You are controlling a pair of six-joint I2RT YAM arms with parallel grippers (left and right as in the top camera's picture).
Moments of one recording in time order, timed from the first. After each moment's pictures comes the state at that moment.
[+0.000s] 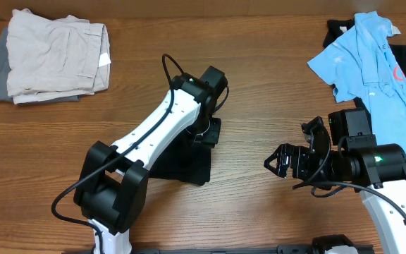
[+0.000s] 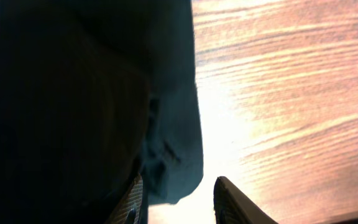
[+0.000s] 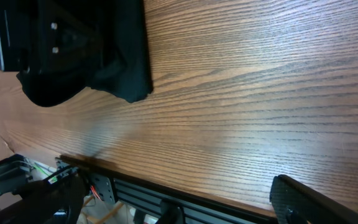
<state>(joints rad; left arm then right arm) -0.57 1.96 1.58 -1.22 0.14 -0.40 0.11 1.09 1.03 -1.26 -0.51 0.31</state>
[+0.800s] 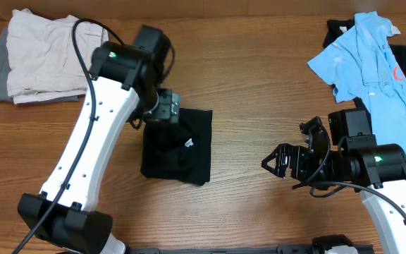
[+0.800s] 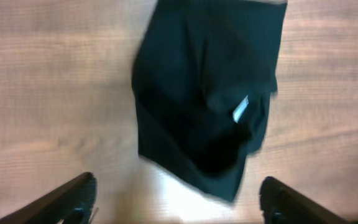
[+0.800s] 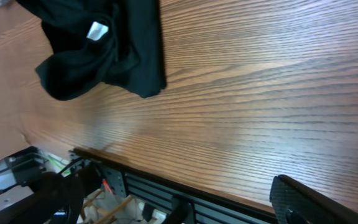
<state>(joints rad) -0.33 1.74 1.83 -1.53 -0.01 -0.30 0.11 1.09 1.03 -1.26 -0.57 0.31</state>
